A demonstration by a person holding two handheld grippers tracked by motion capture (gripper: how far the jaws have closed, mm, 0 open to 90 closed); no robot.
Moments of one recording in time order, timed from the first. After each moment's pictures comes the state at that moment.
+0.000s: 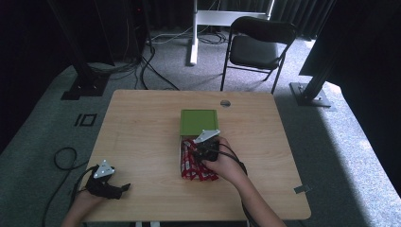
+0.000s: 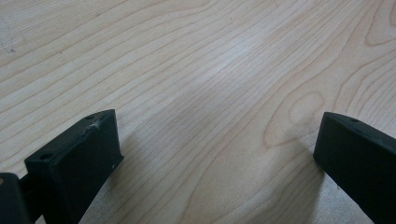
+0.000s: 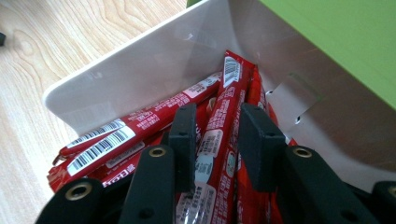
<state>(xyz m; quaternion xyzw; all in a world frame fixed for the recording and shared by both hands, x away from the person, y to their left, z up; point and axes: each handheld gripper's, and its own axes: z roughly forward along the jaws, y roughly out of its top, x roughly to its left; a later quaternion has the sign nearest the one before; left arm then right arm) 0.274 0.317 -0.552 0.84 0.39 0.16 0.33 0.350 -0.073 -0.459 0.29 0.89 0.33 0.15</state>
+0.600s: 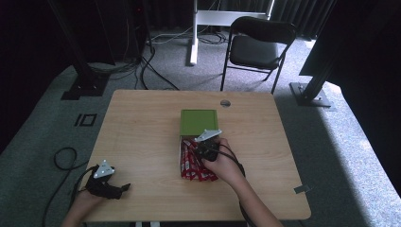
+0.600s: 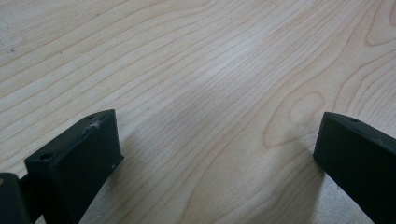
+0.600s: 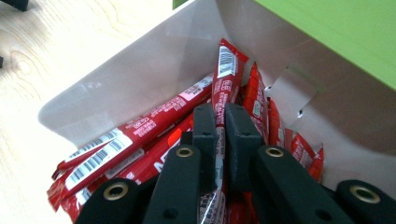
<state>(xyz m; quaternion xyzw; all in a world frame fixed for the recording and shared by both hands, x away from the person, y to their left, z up) 0.274 0.317 -0.552 0.84 0.40 0.16 0.33 0.349 -0.075 -0.461 0.33 0.87 0.34 0.13</state>
